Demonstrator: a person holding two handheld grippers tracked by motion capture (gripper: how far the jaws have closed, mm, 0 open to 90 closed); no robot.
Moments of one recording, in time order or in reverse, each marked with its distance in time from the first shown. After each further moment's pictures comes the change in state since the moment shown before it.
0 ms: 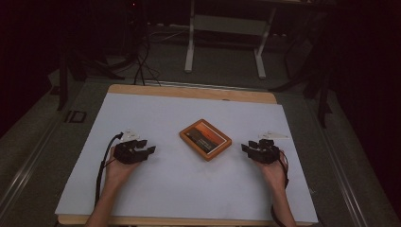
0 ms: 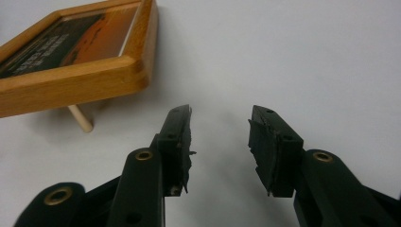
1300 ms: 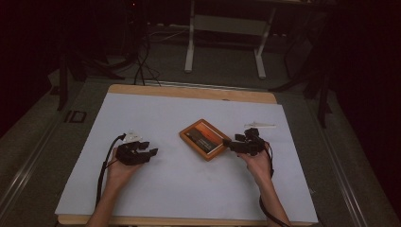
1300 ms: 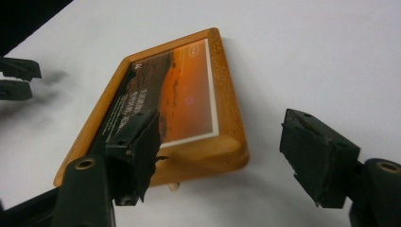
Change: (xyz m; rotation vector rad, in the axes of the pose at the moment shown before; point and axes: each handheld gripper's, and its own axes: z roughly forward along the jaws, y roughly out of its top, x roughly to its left) left arm -0.007 0.000 0.003 0.023 -0.026 0.012; right arm 0.033 0.040 0.023 0.004 0.156 0.118
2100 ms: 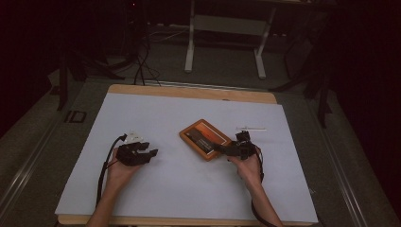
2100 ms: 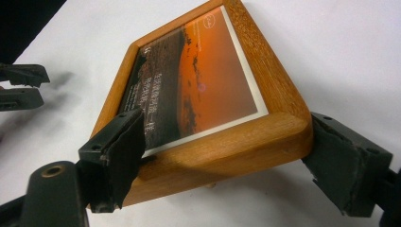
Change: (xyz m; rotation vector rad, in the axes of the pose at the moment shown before) left arm -0.002 -0.001 0.001 0.012 0.014 0.011; right arm 0.017 -0.013 0.022 0.058 0.017 0.140
